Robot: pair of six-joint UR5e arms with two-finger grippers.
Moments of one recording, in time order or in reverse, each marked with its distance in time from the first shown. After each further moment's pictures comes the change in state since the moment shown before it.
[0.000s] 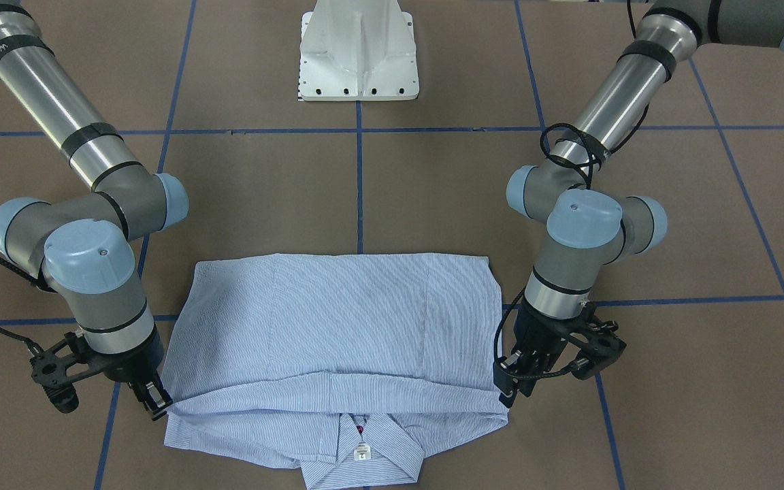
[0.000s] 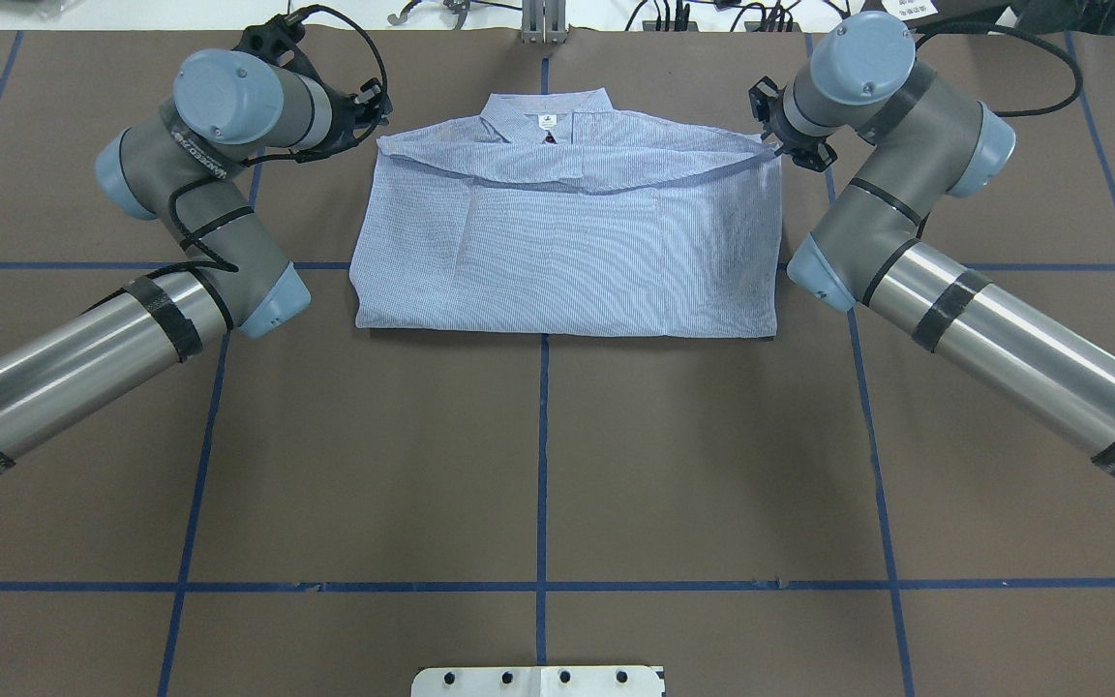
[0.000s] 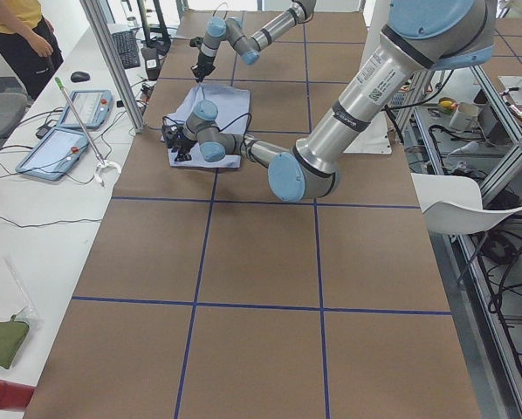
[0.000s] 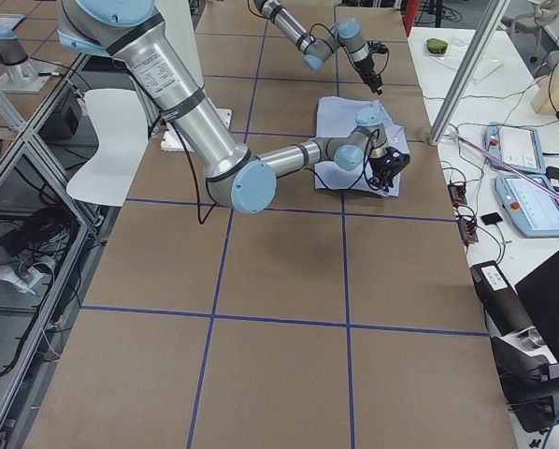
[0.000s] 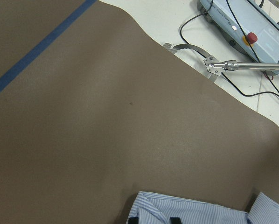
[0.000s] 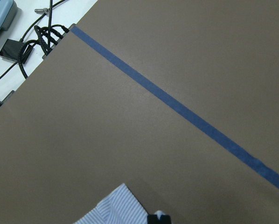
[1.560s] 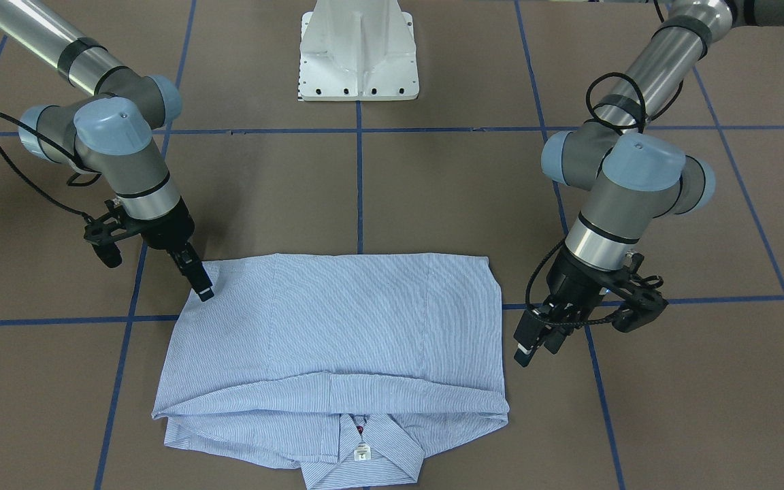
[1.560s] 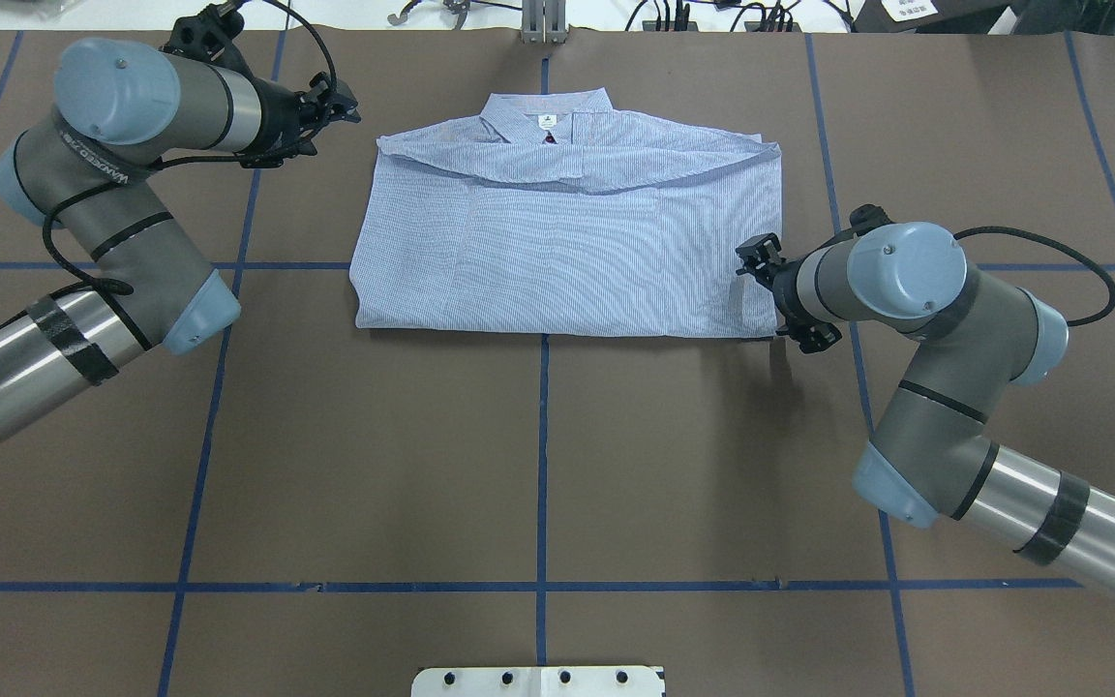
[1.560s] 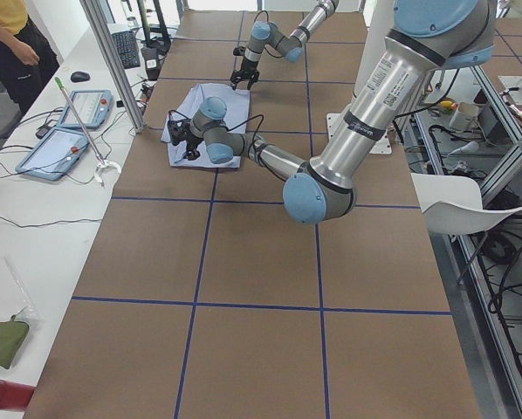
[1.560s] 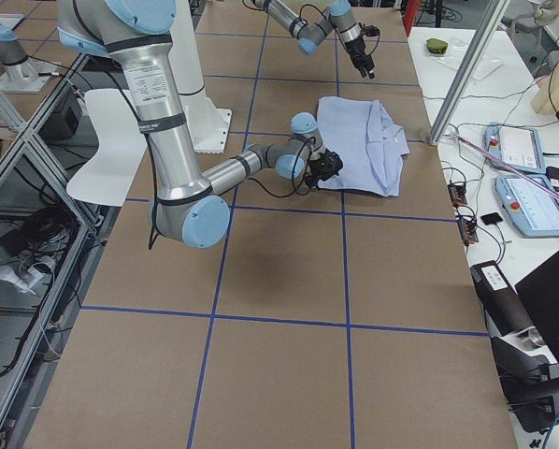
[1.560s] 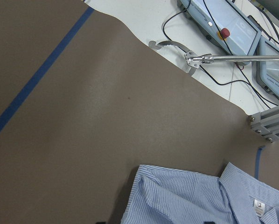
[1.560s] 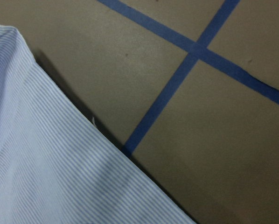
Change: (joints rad) left arm -0.037 0.170 -0.276 0.019 -0.105 0.004; right arm -0.242 -0.377 0.491 0.001 -0.032 0.305
